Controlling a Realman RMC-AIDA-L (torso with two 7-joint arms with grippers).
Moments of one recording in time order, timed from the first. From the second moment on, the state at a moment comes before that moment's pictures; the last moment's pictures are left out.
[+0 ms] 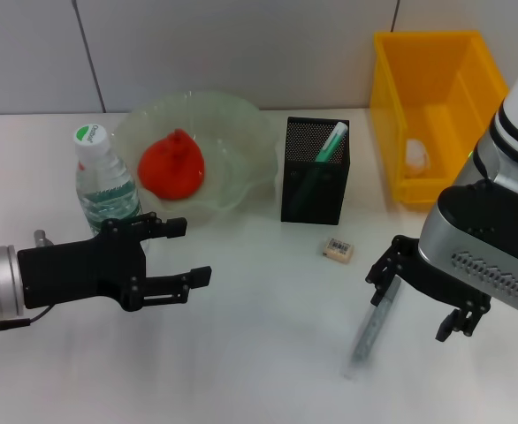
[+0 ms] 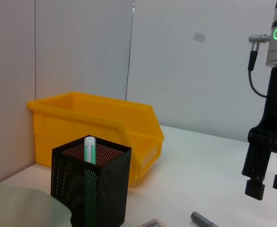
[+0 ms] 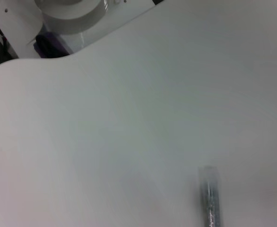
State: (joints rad) left arm -0.61 -2.07 0.30 0.52 2.29 1.65 -1.07; right arm 0.86 2.08 1.69 1.29 0.49 -1.85 1.03
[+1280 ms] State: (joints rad) left arm -0.58 -2.07 0.30 0.52 2.21 1.70 -1.07; right arm 0.89 2.08 1.79 1.22 0.54 -1.47 2.04
